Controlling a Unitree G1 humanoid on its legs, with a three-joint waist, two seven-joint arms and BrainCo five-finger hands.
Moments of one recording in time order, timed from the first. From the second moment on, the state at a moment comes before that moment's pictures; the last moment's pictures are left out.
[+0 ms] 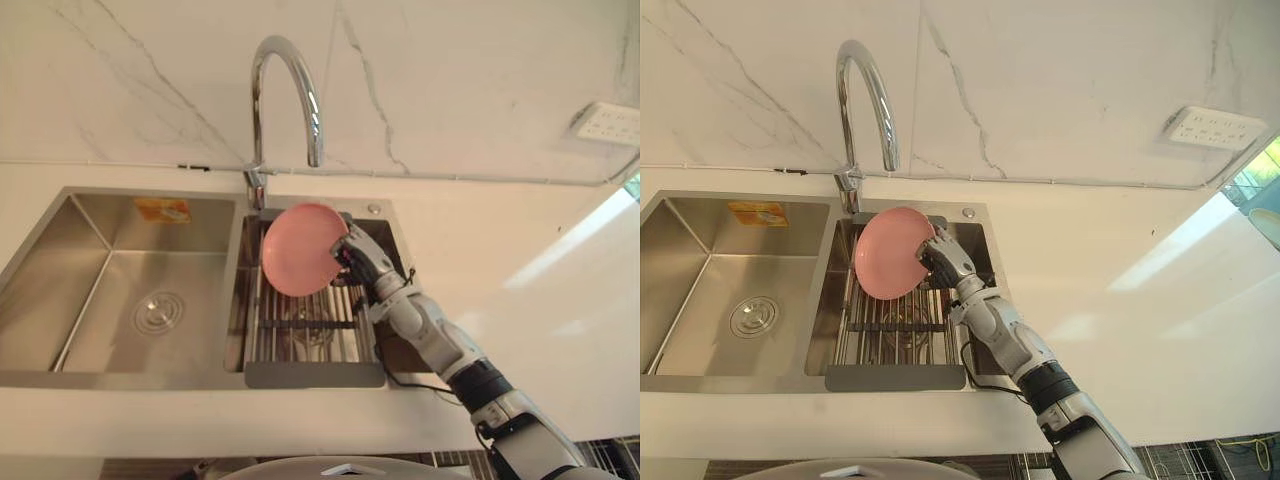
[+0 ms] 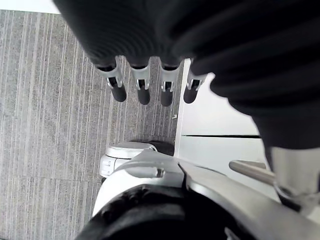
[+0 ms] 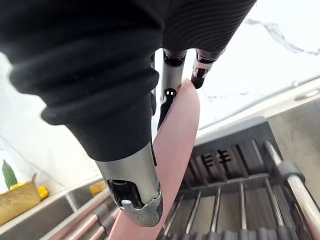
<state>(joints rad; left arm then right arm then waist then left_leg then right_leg) 0.19 0.17 0.03 0.97 -0.12 0.31 -0.05 -0.32 -0.40 0.37 0.18 -0.58 -0.25 -0.20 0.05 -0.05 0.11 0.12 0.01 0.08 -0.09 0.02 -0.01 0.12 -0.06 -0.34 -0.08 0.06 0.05</state>
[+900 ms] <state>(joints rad) 0.26 0.16 0.04 0.98 -0.12 0.31 -0.03 -0.10 -0.48 -0.15 -0.23 -0.46 -0.22 -0.27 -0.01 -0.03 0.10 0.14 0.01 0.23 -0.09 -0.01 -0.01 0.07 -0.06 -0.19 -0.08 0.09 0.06</state>
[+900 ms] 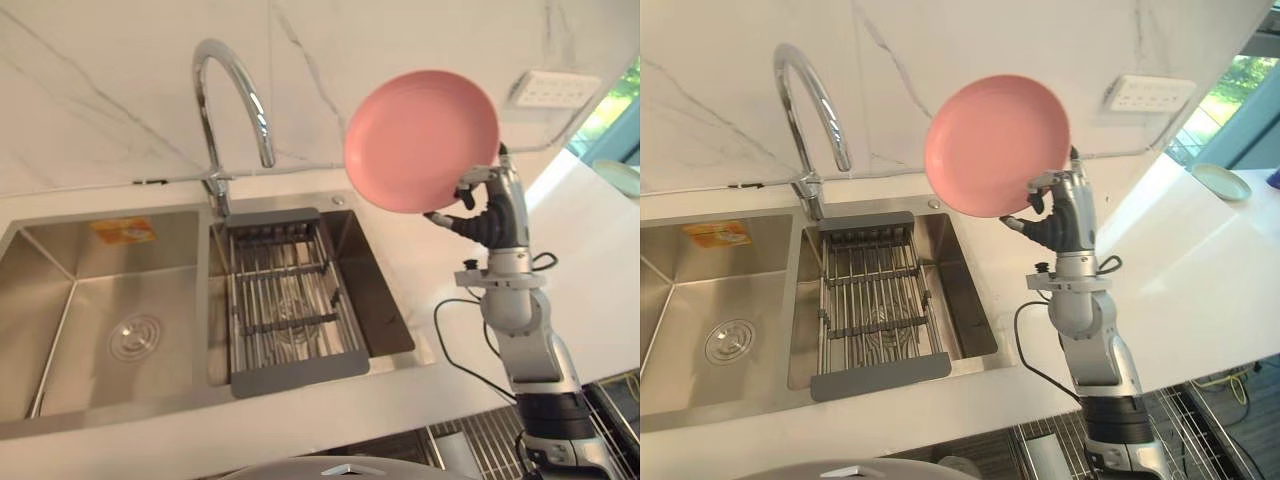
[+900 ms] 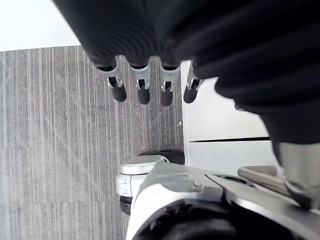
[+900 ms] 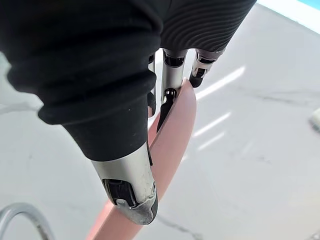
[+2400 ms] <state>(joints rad) 0.23 0.12 0.16 0.95 -0.27 0.39 0.08 0.08 -0.24 -0.47 0.18 -0.26 -0.17 -0.66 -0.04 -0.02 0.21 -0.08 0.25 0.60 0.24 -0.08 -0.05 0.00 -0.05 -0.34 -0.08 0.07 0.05</state>
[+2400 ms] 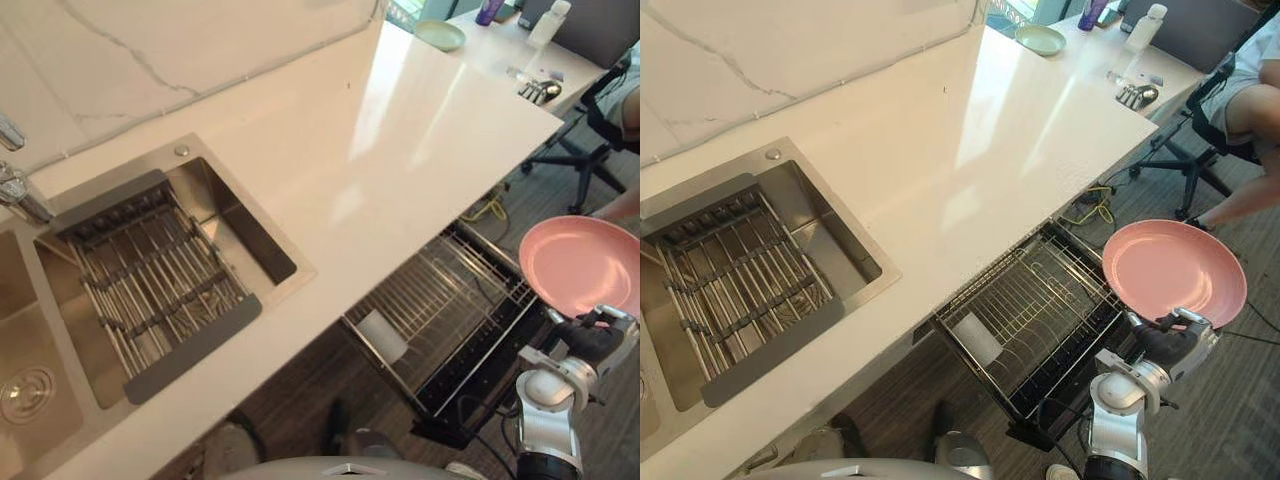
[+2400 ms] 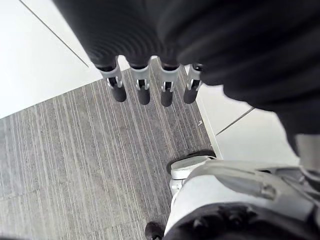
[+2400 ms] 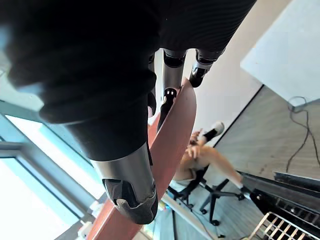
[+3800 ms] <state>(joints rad) 0.14 0.05 0.19 0.96 -0.31 0.36 0.05 -0.28 -0.33 -0.24 0.40 -0.14 0.14 -0.47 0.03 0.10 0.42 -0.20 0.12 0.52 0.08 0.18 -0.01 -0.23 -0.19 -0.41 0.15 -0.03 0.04</state>
